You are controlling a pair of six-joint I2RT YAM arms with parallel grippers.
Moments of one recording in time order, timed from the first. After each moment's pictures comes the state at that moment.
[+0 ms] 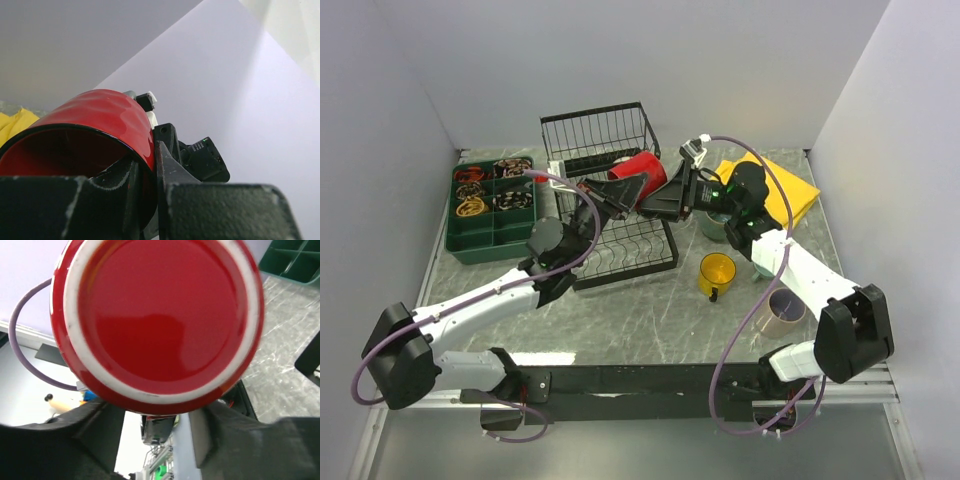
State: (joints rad) left arm -0.84 1.23 0.85 0.83 -0.23 -0.94; right arm 0.42 1.38 1.02 0.52 -0.98 1.29
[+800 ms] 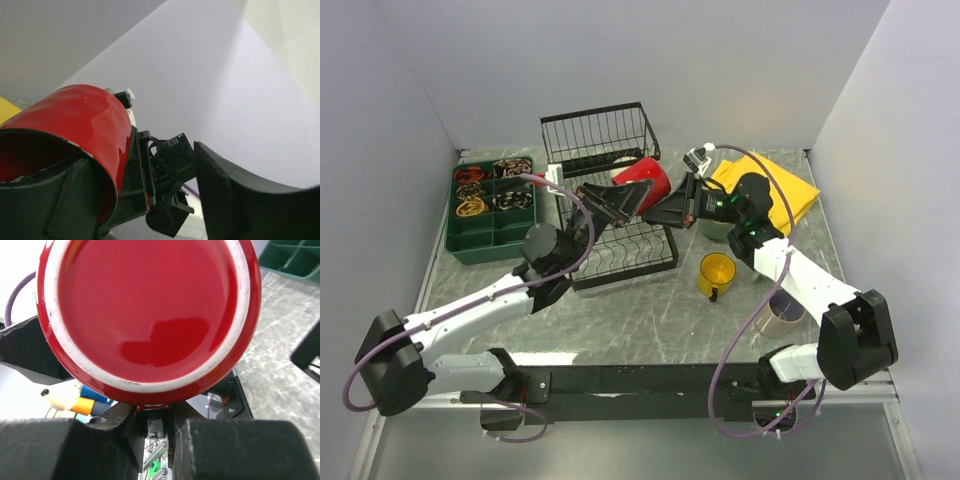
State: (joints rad) left arm -0.86 1.19 0.84 0.83 -0.18 -0.98; right arm 0.41 1.35 0.93 0.62 -1.00 1.31
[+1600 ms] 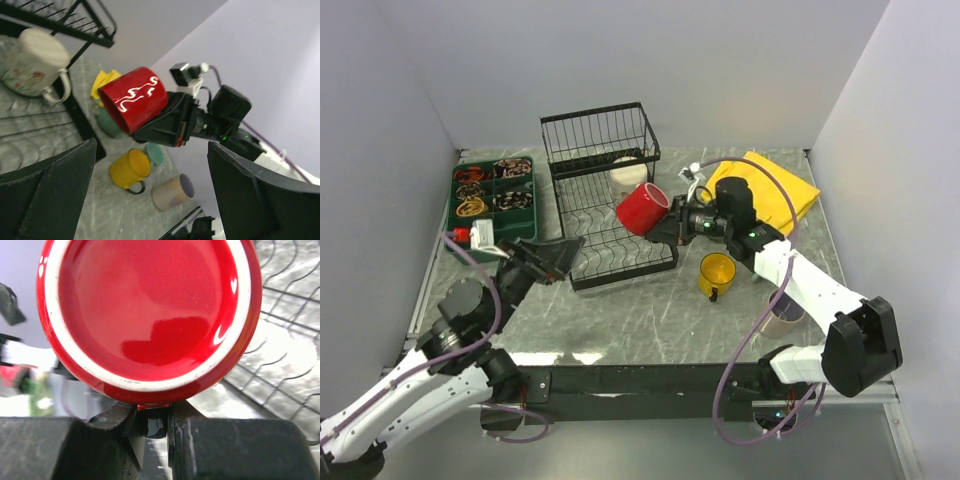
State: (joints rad) left arm -0.86 0.45 0.64 0.01 -0.32 -0.82; right arm 0.45 1.30 0.95 0.00 -0.74 0.51
